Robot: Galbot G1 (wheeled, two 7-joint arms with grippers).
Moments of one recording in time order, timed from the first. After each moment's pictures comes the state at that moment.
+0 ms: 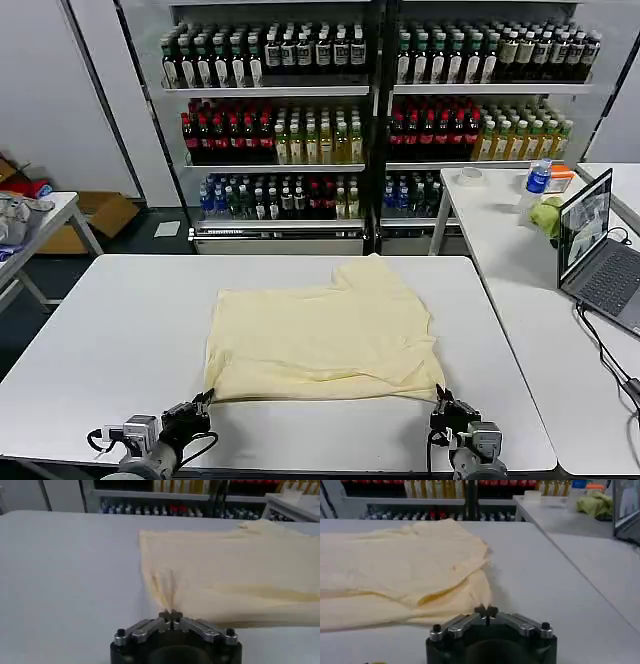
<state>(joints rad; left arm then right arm) 1.57 -1.10 -0.52 -2.12 -0.57 0.56 -0.20 -1.57 1.22 0.41 2.15 0.36 -0.50 0.35</state>
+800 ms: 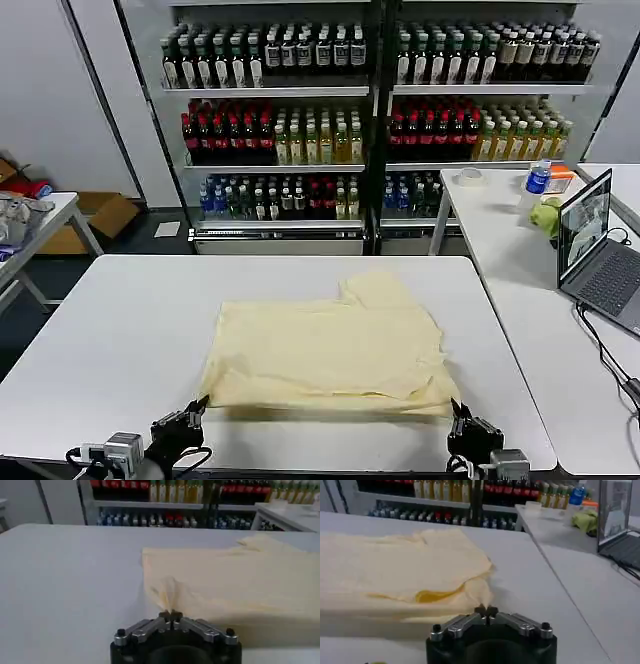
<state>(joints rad) 1.73 -1.09 -0.58 -2.26 -0.56 0.55 -0.20 -1.81 1.17 0.49 2.33 0.28 -0.51 0.31</state>
